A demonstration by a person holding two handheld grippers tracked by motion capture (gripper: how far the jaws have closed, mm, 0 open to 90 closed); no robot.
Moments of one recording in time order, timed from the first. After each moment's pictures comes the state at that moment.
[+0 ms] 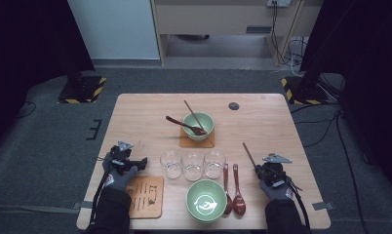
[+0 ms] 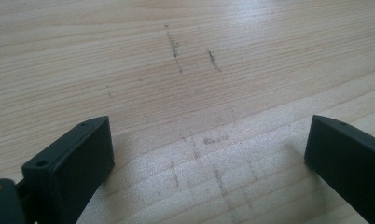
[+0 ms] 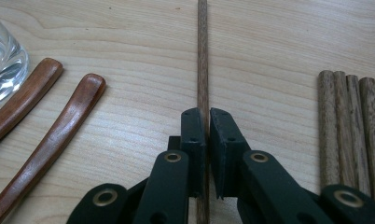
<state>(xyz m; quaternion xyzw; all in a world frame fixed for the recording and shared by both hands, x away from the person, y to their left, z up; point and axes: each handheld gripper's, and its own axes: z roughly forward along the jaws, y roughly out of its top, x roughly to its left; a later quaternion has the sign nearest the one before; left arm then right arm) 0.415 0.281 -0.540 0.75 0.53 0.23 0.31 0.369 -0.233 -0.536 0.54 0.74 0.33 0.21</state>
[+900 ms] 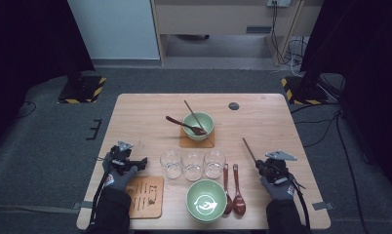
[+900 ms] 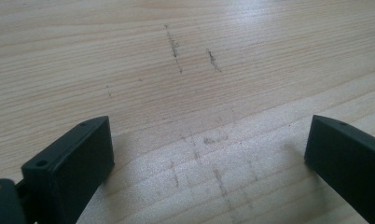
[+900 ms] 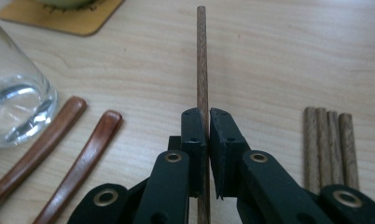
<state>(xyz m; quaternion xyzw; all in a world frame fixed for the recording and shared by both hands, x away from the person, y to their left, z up) 0.415 0.281 -0.540 0.75 0.53 0.23 0.31 0.370 -0.235 -0.515 0.54 0.73 0.36 0.22</state>
